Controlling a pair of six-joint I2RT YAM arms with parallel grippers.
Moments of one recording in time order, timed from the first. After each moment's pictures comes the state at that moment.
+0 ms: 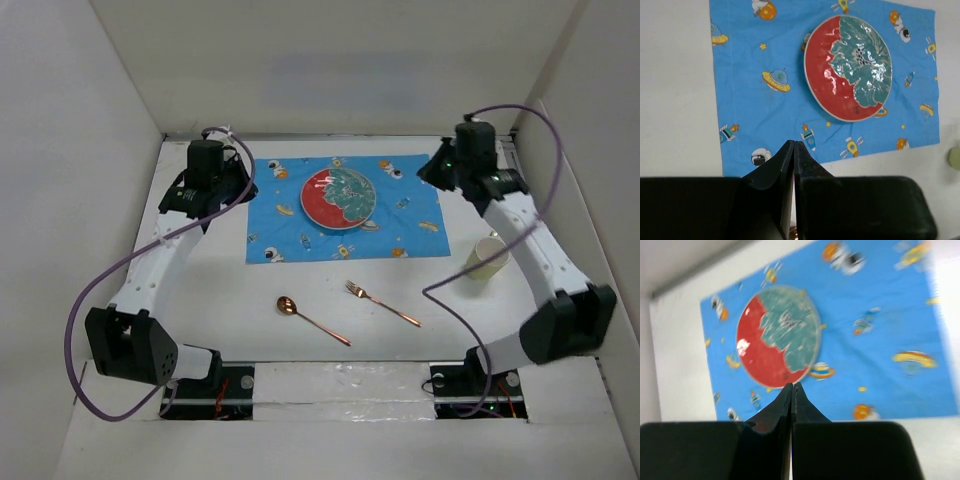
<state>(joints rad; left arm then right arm) -0.20 1.34 1.27 -0.52 0.10 -0.41 0.25 1.52 1.46 -0.53 -0.01 0.64</state>
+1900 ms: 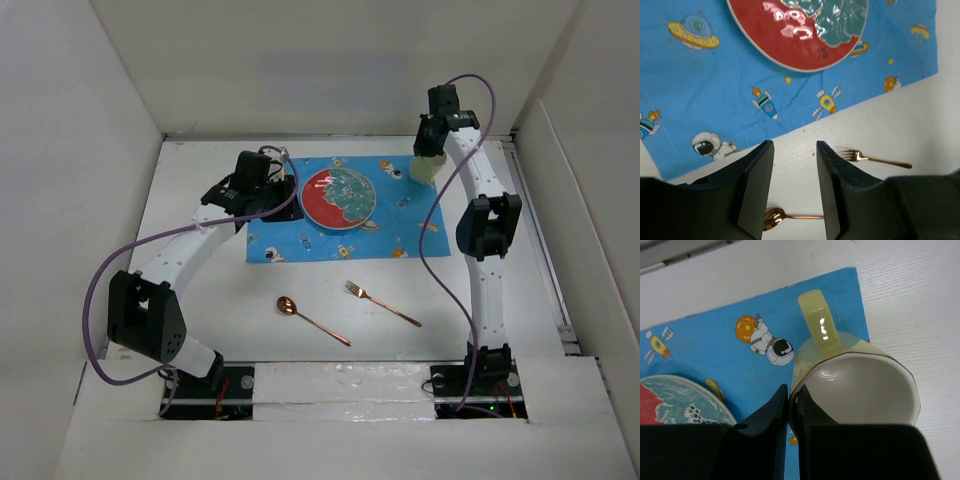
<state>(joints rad) -0.40 1.48 1.23 -0.54 0.21 -0.38 0.12 2.44 2.51 -0.92 0.08 0.37</state>
